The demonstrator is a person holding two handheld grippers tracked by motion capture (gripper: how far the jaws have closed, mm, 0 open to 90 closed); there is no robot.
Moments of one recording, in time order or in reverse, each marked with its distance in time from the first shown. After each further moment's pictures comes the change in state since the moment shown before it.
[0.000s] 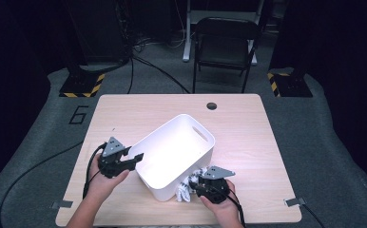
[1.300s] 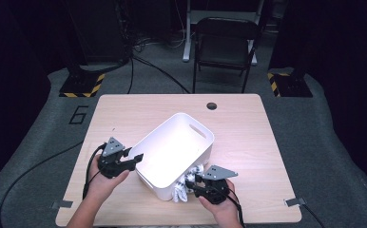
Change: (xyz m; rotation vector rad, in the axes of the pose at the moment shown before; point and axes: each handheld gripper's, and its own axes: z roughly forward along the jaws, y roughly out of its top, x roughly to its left) left arm -0.003 0.002 -0.003 0.017 0.002 -0.033; right arm 0.014 0.017 -0.016 -0.096 0.067 -0.017
